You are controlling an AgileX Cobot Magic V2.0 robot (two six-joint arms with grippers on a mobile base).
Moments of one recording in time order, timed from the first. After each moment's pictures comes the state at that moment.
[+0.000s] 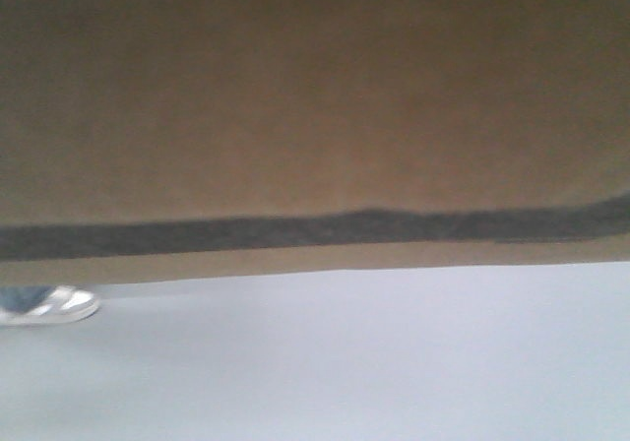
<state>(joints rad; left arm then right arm) -0.24 0.21 -1.00 -0.01 1.18 -0.19 0.03 0.15 -0.90 0.35 1.01 -0.04</state>
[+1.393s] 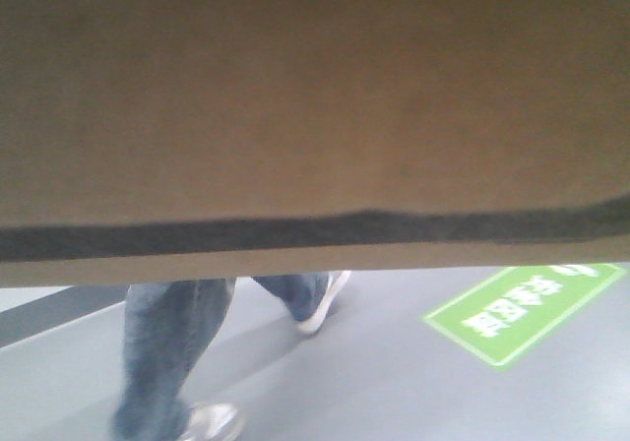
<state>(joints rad) -0.24 0.21 -1.00 -0.01 1.18 -0.19 0.03 0.15 -0.90 0.36 1.01 -0.04</state>
